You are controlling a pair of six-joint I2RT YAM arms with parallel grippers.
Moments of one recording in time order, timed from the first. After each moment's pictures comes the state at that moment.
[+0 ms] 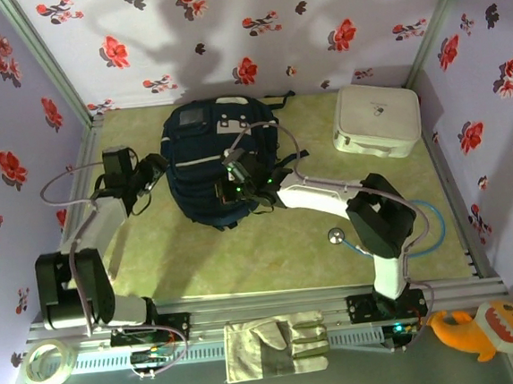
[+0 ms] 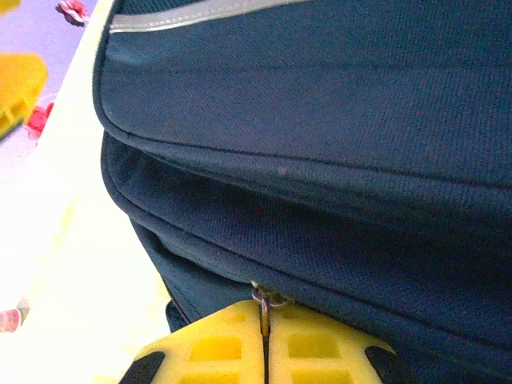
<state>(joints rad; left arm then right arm) -0.03 1.37 0.85 -0.15 0.22 -0.81 0.90 1.88 1.34 -0.17 -0.08 0.64</state>
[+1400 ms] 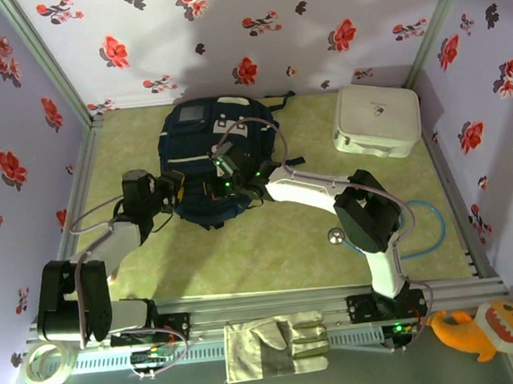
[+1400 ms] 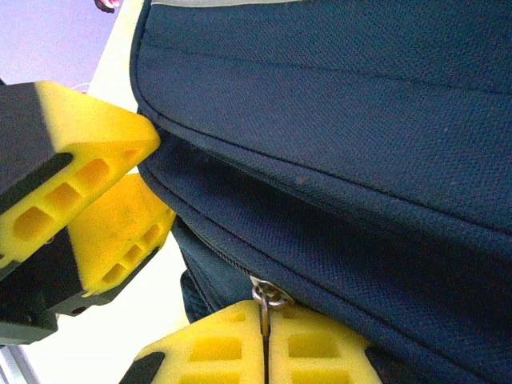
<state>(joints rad) -0.16 1.33 0.59 0.19 0.30 -1.36 0.90 1.97 1.49 -0.23 -0.15 0.64</state>
